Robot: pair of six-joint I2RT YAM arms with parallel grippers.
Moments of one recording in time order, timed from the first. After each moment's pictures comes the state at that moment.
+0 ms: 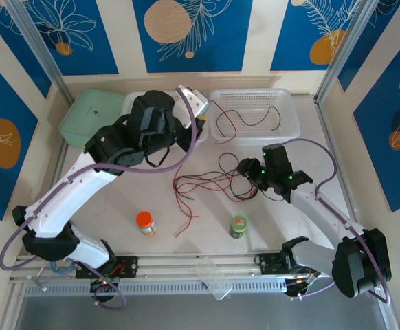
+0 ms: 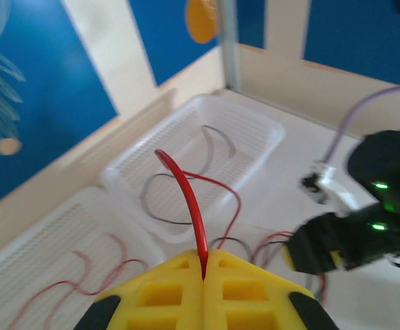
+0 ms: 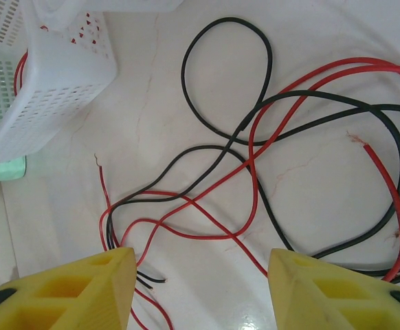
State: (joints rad) left arm -0.95 1.47 1.94 -0.85 -0.22 0.10; right arm 0.35 1.11 0.70 -0.42 -0.21 0.93
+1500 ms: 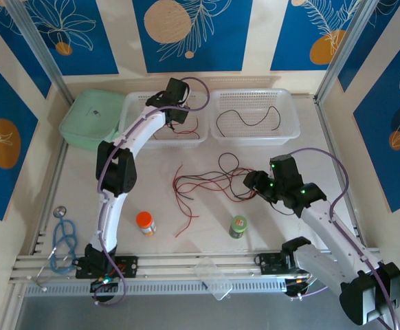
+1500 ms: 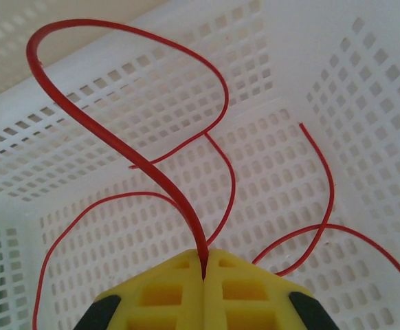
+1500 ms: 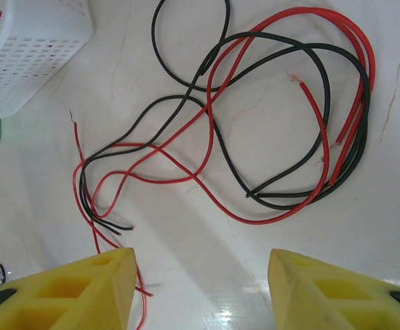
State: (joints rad) left arm -0.45 2.29 2.16 -0.72 -0.23 0.09; right arm 0.35 0.88 0.67 -0.66 -0.20 0.86
